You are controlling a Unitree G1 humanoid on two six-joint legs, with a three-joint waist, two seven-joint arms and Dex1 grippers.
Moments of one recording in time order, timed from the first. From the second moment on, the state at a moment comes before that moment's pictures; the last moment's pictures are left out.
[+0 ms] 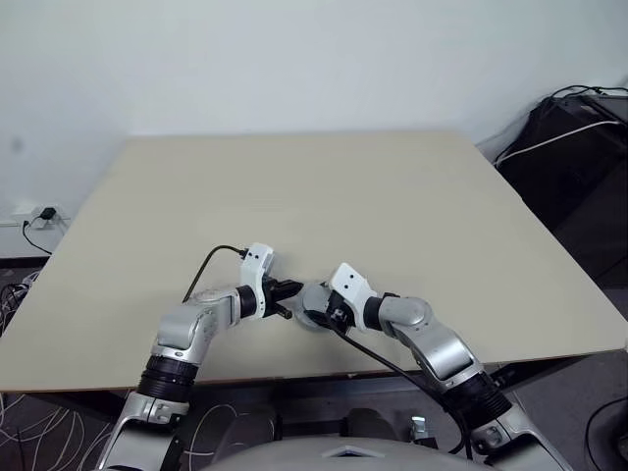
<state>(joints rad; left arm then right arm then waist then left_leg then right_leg) -0.25 0.23 -0.14 0.04 -0.41 0.85 -0.59 -0.17 -0.35 0.40 -0.04 0.03 0.47 0.65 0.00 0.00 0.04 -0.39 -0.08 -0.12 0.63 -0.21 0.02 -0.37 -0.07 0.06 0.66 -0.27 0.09</state>
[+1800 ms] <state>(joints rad) -0.18 0.16 -0.17 -0.05 -0.37 0.95 -0.50 0.07 -0.33 0.05 -0.41 0.20 0.70 0.50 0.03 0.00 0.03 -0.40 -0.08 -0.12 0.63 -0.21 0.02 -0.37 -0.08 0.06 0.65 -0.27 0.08</state>
